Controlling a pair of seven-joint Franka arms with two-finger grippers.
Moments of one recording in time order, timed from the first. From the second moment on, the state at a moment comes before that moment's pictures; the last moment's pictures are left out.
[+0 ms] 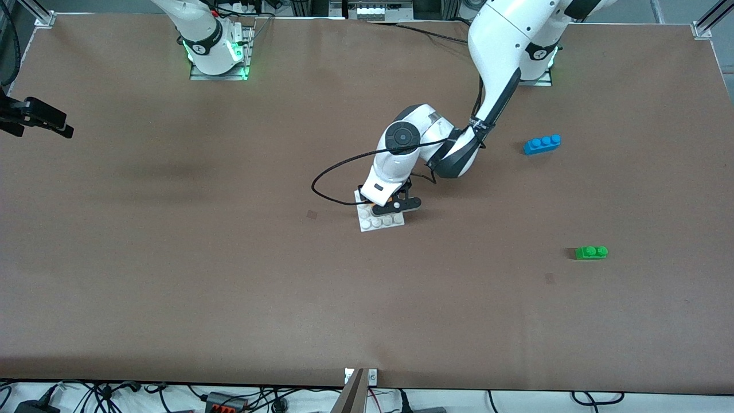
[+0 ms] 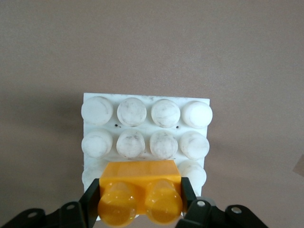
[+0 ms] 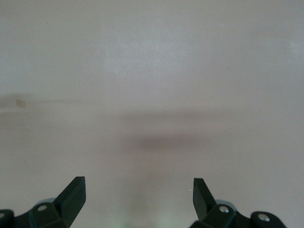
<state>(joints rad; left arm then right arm) -0.55 0.71 -0.21 -1.64 0.05 2.41 -1.00 -0.03 -0.01 -0.08 -1.62 0.00 1.56 -0.08</state>
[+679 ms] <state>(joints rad) -0.56 0.71 -0.21 -1.64 0.05 2.41 -1.01 -0.03 -0.01 -0.08 -1.62 0.00 1.56 -0.08</state>
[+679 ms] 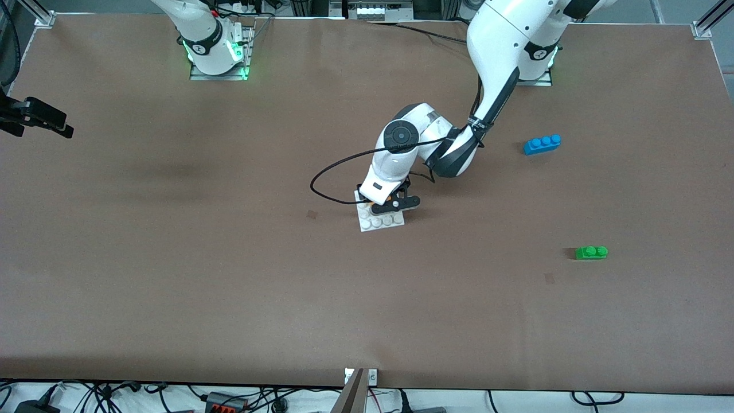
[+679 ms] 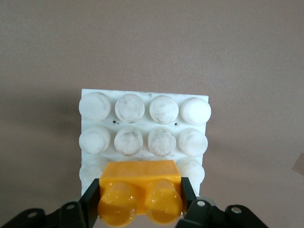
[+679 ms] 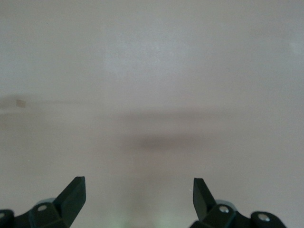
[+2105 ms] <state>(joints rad) -0.43 0.59 -0.20 -1.69 0.05 2.37 -0.91 -0.03 -0.01 -0.08 -1.62 0.00 1.56 -0.08</state>
